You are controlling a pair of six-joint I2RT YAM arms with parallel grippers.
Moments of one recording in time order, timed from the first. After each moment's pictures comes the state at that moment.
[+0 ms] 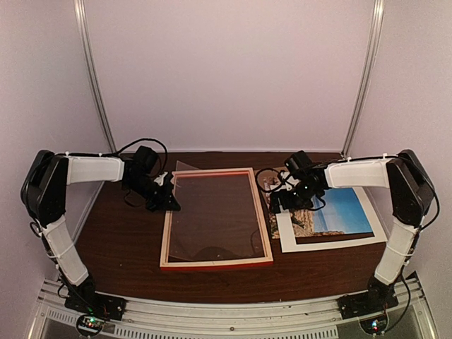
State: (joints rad) left arm -0.39 1.80 1.18 -0.54 0.54 -0.50; right arm 0.53 1.81 1.17 -0.46 -0.06 0.31
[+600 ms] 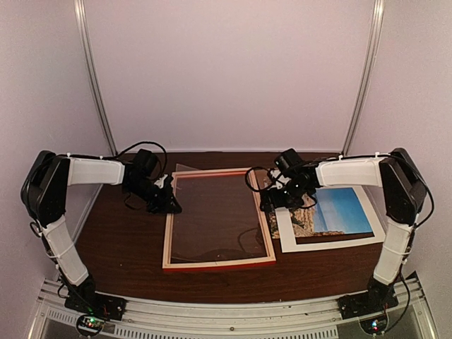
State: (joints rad) left arm -0.39 1.80 1.13 -0.47 0.55 -0.53; right arm 0.58 1.86 1.25 -0.47 -0.07 0.31
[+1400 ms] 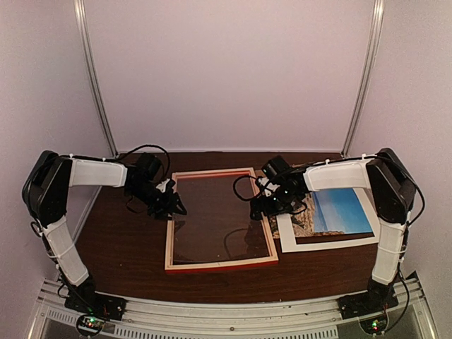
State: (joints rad) left arm -0.42 1.80 1.12 -0.48 0.53 -0.52; right arm 0.66 1.94 1.31 -0.47 -0.10 0.32
